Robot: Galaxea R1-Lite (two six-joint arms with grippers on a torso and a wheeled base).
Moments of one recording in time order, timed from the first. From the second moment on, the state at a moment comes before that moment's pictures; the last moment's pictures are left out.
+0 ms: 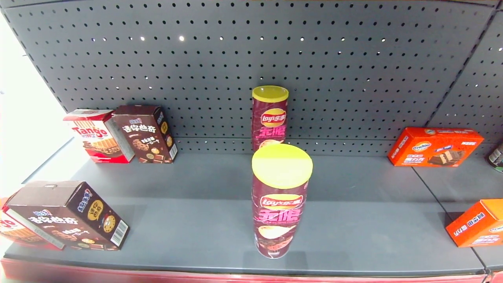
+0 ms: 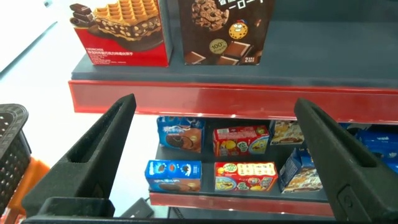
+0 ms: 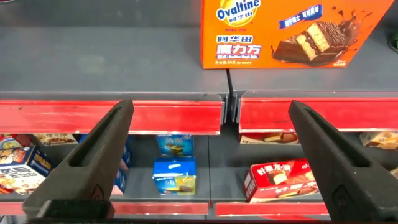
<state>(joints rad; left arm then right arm) 0.00 0.01 0.00 0.00 0.04 0.00 0.00 0.00 0.00 0.00 -0.03 0.01</state>
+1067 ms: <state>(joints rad) 0.00 0.01 0.00 0.00 0.04 0.00 0.00 0.00 0.00 0.00 -0.03 0.01</state>
